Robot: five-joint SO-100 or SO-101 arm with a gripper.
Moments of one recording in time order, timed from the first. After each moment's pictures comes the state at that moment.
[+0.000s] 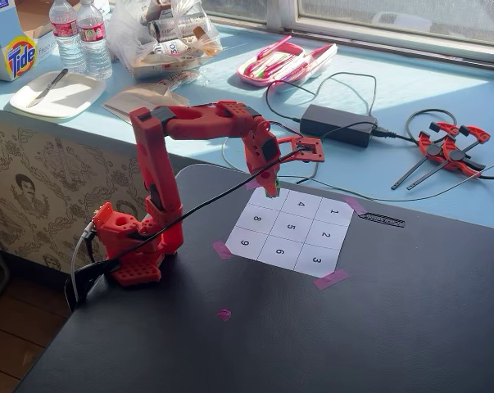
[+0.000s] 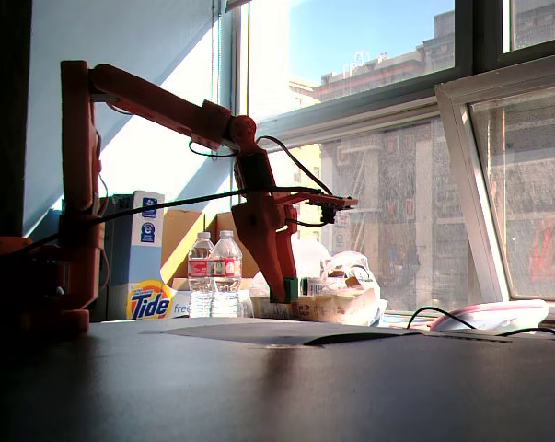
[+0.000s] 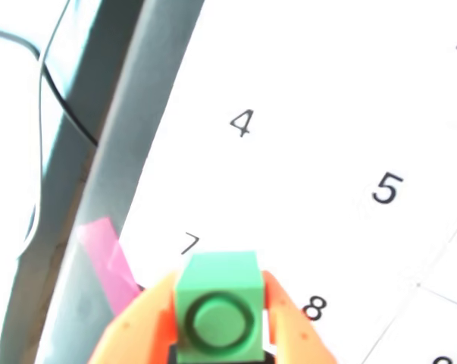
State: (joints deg) arm -55.0 98.6 108.3 44.8 -51.5
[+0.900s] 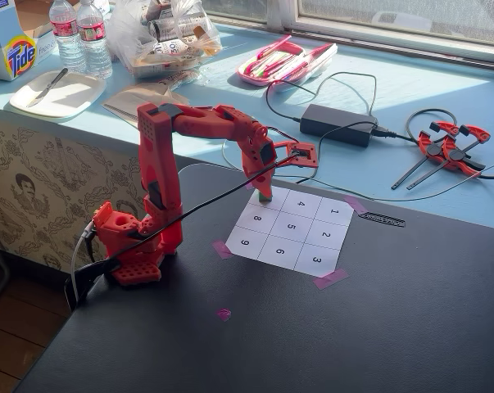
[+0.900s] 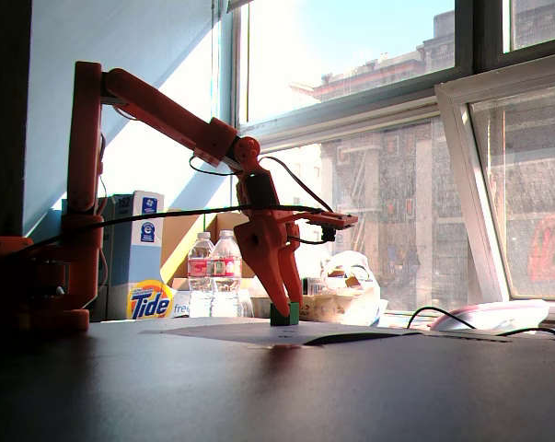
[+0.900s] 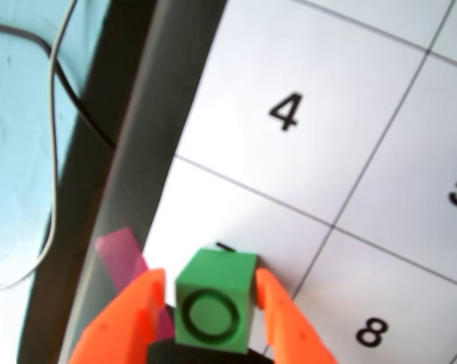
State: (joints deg) arm -58.2 94.8 110.4 37.4 -45.4
